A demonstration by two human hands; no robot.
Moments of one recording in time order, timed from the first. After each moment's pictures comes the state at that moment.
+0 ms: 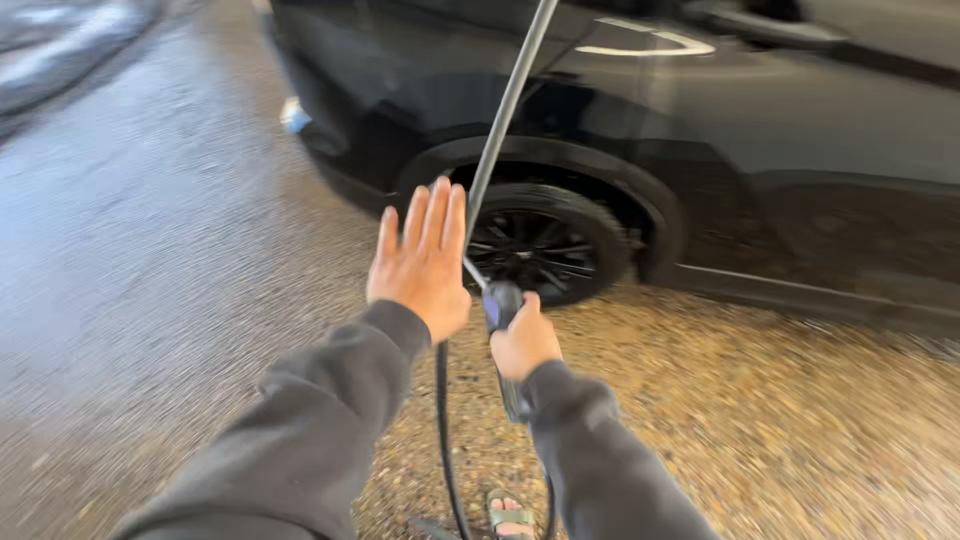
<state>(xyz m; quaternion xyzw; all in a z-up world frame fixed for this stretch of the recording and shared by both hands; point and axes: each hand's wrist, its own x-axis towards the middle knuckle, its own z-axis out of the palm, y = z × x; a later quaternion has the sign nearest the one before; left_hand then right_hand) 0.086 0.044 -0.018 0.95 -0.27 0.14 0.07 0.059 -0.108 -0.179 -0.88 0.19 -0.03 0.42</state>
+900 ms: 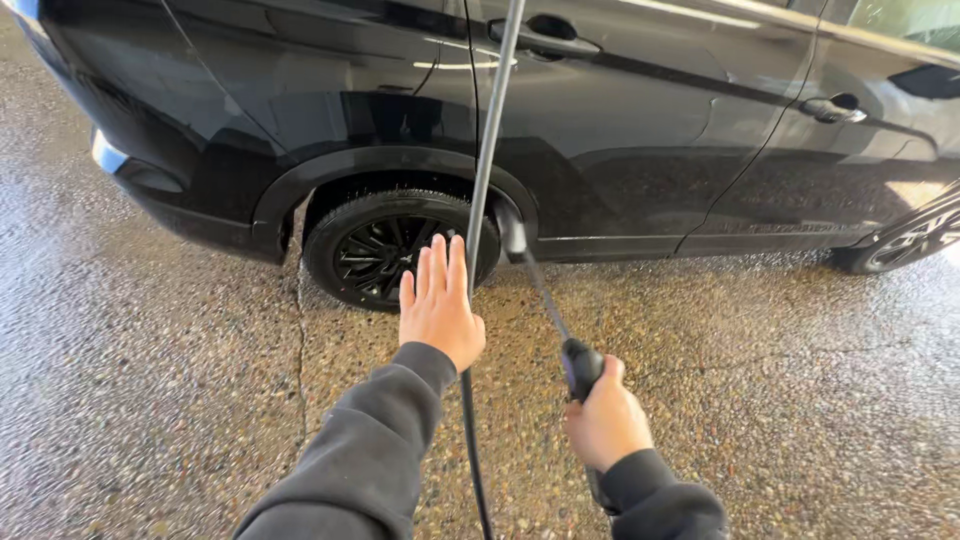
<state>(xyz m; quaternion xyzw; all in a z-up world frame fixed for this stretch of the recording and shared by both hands) 0.019 -0.039 -0.072 0.89 -0.35 0.07 0.27 -0.177 -0.172 -0.097 -0.86 0.44 -0.03 0.26</state>
